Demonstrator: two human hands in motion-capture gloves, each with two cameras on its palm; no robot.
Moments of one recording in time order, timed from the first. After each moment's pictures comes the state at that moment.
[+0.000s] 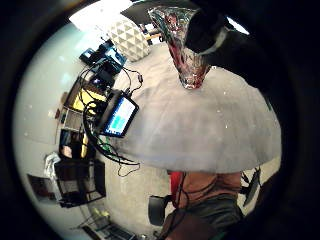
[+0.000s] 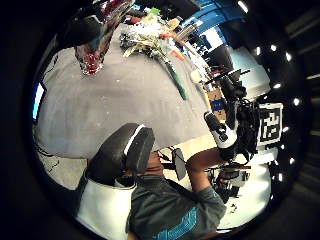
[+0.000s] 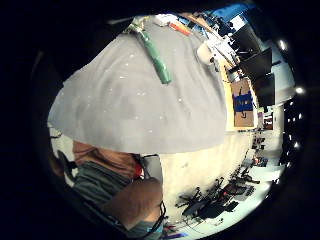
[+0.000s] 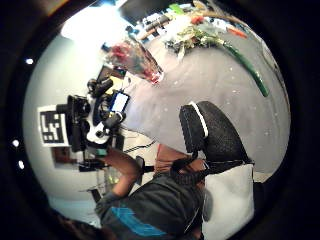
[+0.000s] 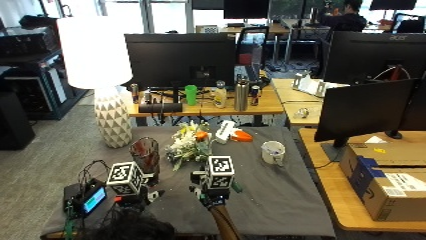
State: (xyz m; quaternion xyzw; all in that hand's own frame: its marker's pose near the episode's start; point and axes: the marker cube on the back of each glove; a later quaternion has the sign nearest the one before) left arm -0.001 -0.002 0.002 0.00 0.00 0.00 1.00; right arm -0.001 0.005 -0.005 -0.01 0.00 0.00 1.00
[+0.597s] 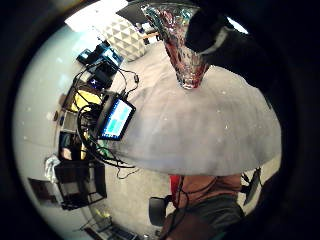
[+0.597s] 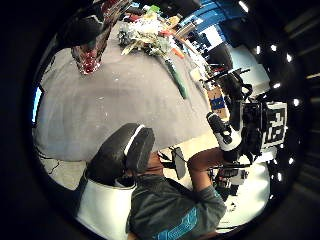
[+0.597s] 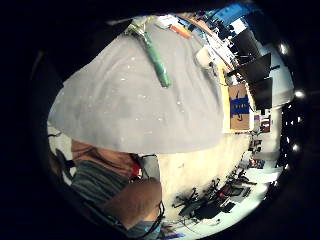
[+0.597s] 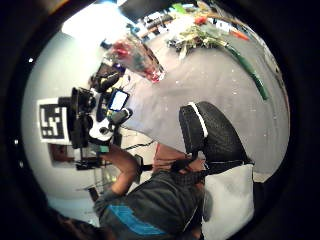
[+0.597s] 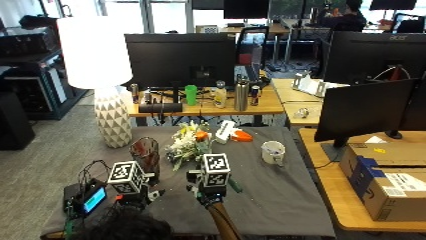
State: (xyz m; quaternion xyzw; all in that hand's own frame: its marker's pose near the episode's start) left arm -0.002 -0.008 0.008 -0.01 0.00 0.01 1.00; right arm -0.017 0.008 -0.017 -0.02 0.01 -0.01 1.00
